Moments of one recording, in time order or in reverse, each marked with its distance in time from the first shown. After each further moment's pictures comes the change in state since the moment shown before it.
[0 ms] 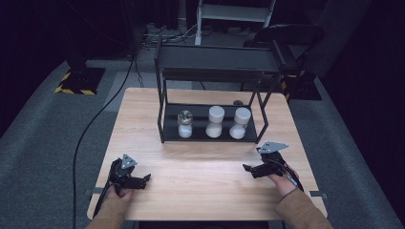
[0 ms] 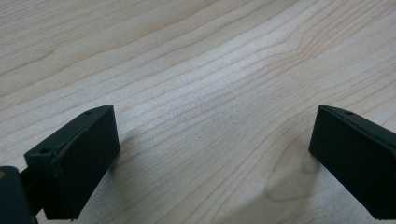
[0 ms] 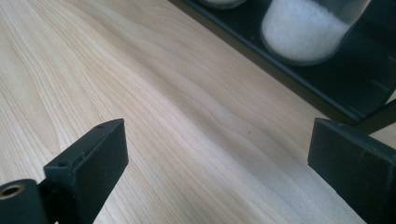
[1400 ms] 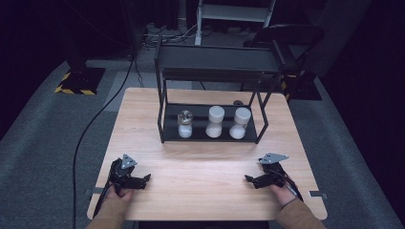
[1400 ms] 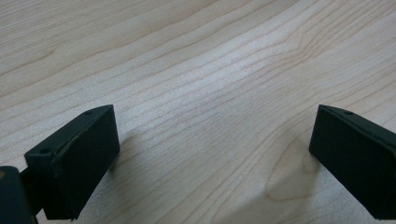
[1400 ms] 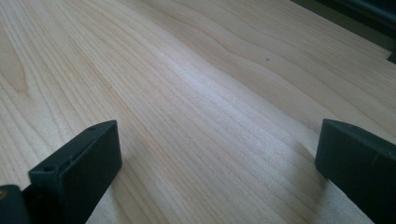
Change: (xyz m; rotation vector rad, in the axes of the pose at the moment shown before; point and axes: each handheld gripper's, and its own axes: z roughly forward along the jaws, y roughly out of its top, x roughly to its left) left arm 0.000 0.000 0.000 0.001 0.000 0.003; right arm -0.001 -0.046 0.017 0.024 0.019 0.047
